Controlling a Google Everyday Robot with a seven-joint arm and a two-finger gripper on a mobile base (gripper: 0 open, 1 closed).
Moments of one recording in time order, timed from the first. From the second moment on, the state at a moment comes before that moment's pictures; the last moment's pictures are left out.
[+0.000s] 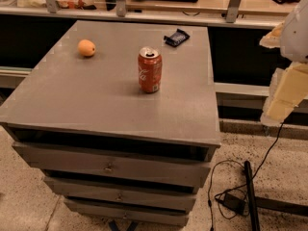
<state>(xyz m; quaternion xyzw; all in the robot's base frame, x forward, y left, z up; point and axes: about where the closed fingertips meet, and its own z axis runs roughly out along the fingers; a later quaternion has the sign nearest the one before) 0.438 -0.216 0.978 -0.60 0.78 -0.04 0.16</state>
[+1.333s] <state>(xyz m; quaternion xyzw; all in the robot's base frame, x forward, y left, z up) 0.443 -0.174 0.963 -0.55 0.79 0.07 0.27</state>
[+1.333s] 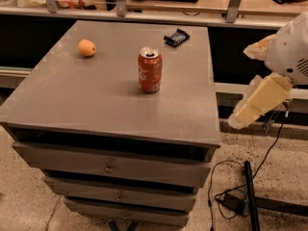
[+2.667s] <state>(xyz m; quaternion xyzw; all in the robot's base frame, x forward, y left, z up) 0.498 -0.113 0.921 -0.47 0.75 0.18 0.44</state>
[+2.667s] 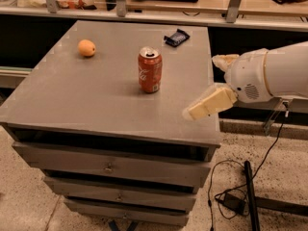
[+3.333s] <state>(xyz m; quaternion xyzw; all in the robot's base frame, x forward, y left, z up) 0.508 -0.081 0.902 -0.46 0.73 0.20 0.46</state>
